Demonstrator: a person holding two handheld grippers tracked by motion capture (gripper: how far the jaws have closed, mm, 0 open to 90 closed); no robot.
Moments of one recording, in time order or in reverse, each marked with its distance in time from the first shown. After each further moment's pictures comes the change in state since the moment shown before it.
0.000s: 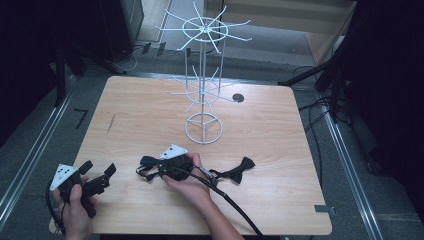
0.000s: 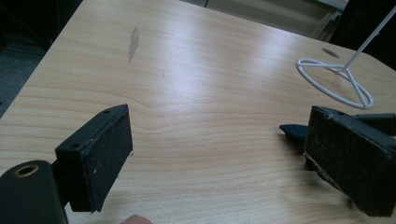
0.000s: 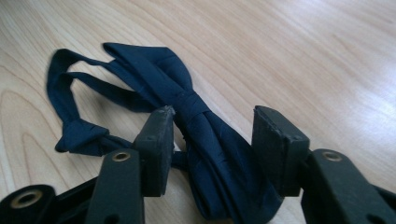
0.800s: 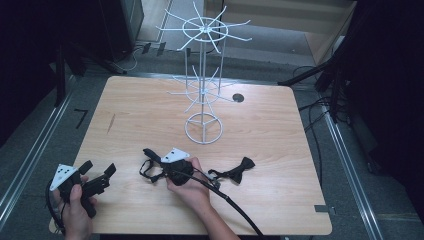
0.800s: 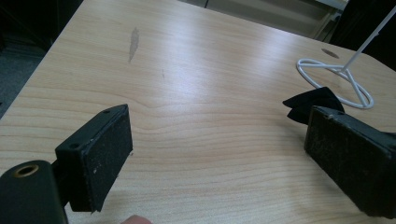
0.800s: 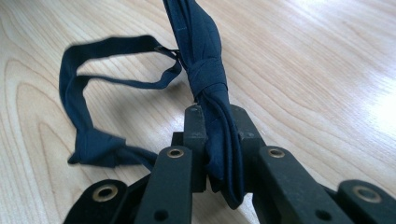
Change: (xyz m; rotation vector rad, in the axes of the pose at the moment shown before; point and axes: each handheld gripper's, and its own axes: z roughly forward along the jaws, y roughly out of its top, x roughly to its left) left arm 0.000 0.000 0.000 -0.002 0.000 -0.001; right arm 0.004 -0.010 -0.003 -0.018 0.014 0.027
